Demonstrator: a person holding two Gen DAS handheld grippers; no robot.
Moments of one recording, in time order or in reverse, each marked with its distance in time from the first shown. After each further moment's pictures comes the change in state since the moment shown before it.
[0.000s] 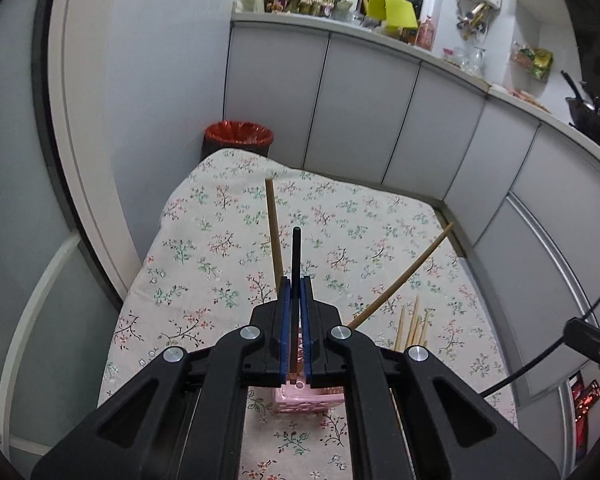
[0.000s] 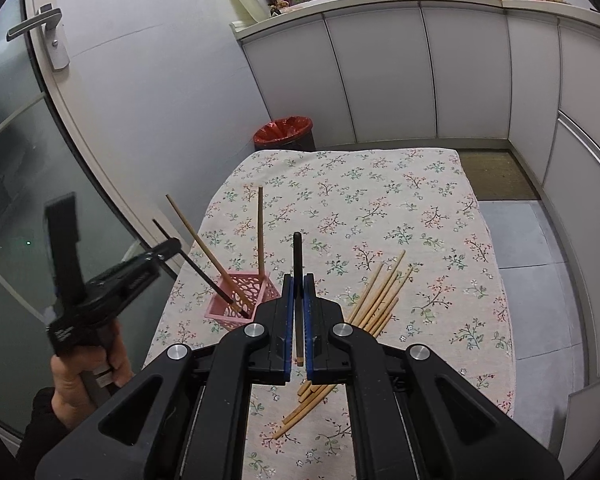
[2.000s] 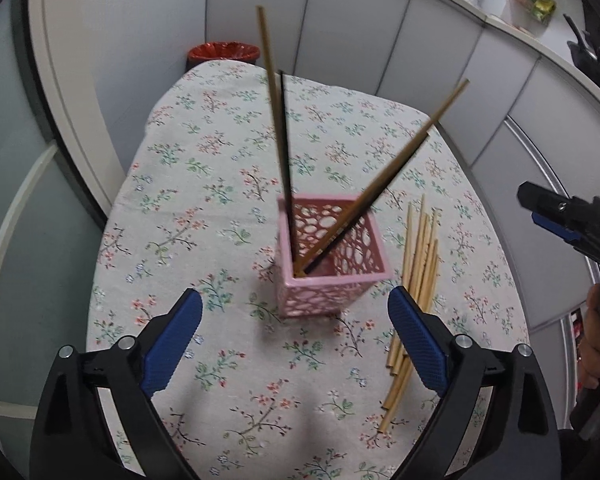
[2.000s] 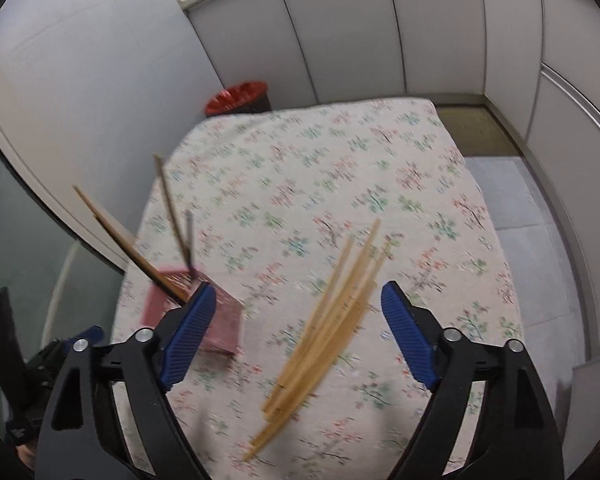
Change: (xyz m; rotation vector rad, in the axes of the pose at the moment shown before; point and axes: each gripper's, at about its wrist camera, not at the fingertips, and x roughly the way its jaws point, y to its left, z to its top) left arm 0.017 0.010 -0.060 0.062 0.288 -0.045; right arm 0.091 -0.043 -0.002 0.100 0.146 -0.127
